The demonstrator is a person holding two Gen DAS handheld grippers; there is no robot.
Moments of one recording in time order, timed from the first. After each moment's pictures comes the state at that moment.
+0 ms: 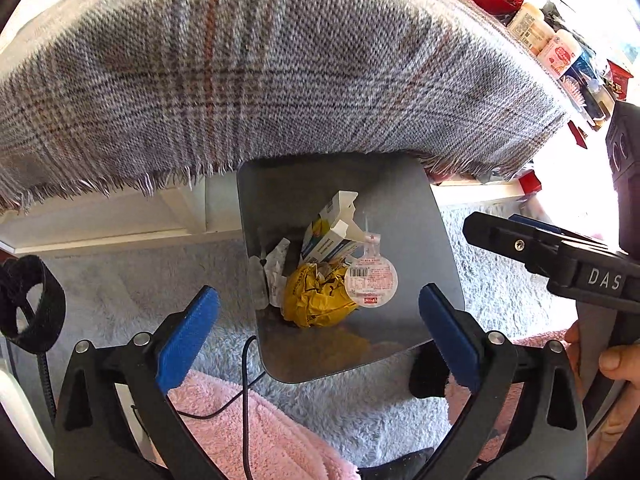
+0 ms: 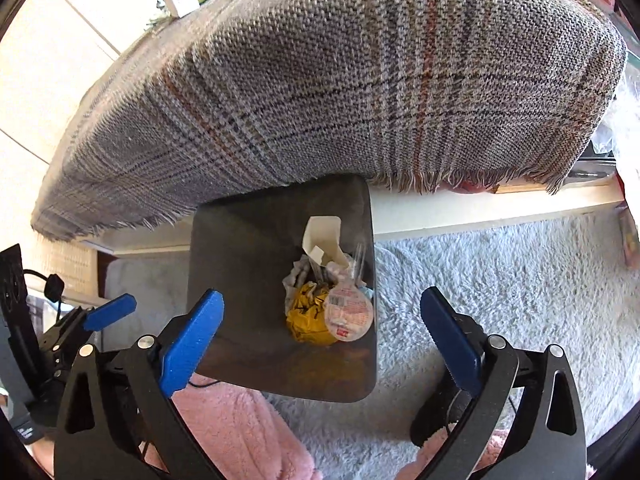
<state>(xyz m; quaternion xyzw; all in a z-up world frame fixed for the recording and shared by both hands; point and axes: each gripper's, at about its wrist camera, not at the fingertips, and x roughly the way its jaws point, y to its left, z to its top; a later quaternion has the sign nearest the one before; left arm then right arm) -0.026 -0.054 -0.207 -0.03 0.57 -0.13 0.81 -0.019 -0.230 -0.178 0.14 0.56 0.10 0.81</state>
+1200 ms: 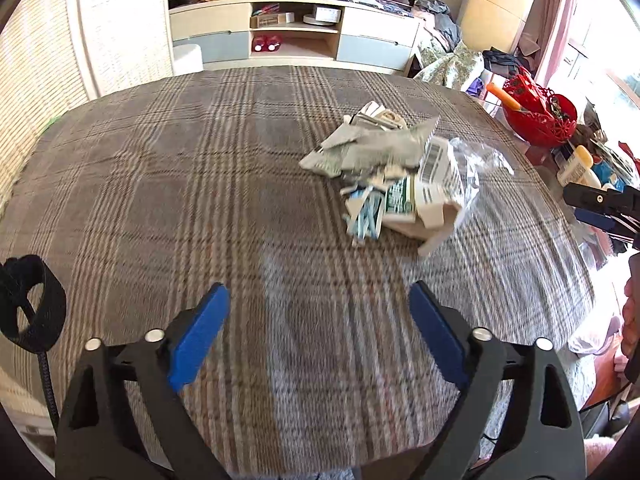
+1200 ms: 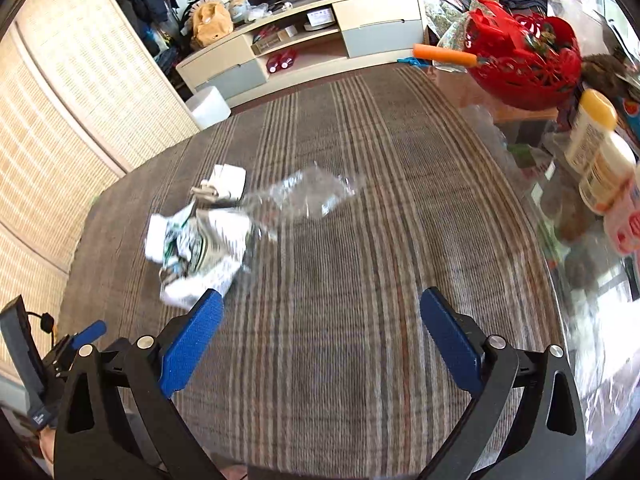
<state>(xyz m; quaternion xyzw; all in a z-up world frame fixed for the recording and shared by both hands) 0.182 0.019 -0.071 -0.02 0.48 -0.08 0.88 0.196 -0.256 -0.018 0.15 0.47 0.07 0.87</state>
